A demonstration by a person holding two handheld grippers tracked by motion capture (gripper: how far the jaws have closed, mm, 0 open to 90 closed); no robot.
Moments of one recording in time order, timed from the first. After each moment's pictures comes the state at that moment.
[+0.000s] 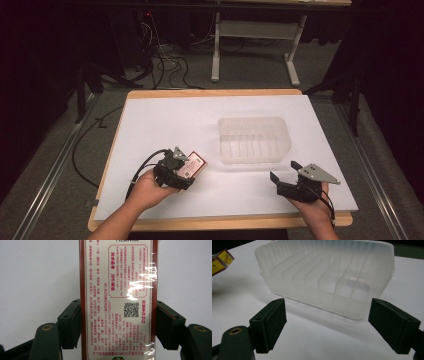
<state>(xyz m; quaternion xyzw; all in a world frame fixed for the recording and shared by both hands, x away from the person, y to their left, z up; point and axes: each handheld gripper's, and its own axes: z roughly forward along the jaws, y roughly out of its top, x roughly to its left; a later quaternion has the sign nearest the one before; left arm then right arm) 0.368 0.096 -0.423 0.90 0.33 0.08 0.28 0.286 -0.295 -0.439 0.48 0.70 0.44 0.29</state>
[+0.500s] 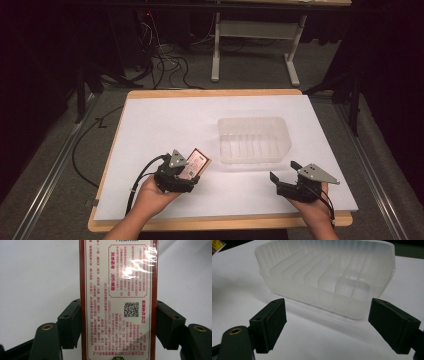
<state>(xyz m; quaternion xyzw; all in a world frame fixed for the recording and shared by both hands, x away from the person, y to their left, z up) 0.347 0.092 -0.421 0.86 0.33 0.12 0.37 0.287 -0.295 -0.440 0.48 0.70 0.44 0.28</state>
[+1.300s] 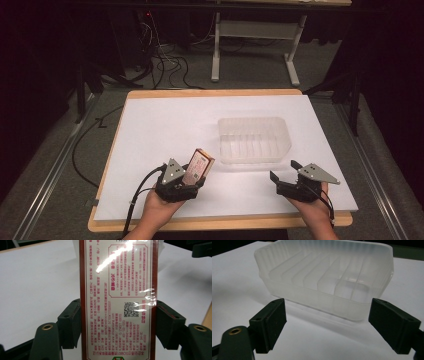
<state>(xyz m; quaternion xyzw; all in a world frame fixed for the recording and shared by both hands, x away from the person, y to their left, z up) 0.317 0.091 -0.428 0.80 0.33 0.15 0.48 0.287 -0.294 -0.439 0.48 0.70 0.44 0.29</state>
